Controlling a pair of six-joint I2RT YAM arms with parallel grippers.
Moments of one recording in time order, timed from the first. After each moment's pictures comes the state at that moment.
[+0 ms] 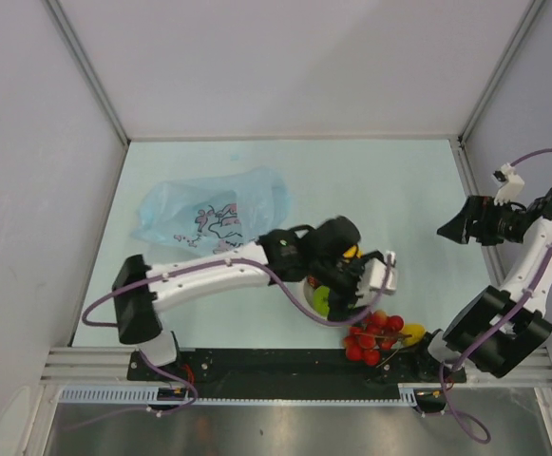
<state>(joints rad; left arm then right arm) -1.17 1.62 1.54 -0.58 0.59 0.39 -0.69 1.37 1.30 -1.24 -0.91 -0.68</state>
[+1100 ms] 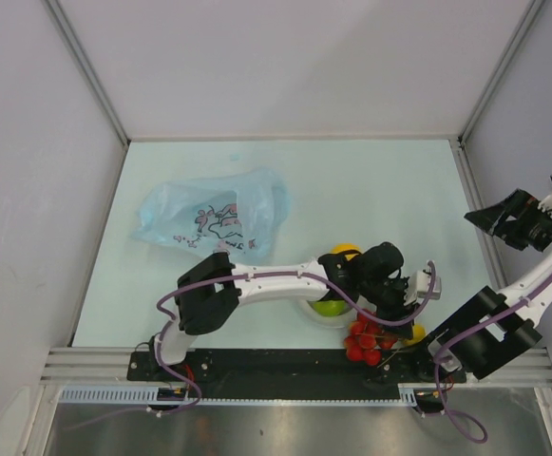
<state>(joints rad) -1.29 2.05 1.63 -0.12 0.65 0.01 -0.94 1.29 1.29 -1.10 -1.12 -0.37</state>
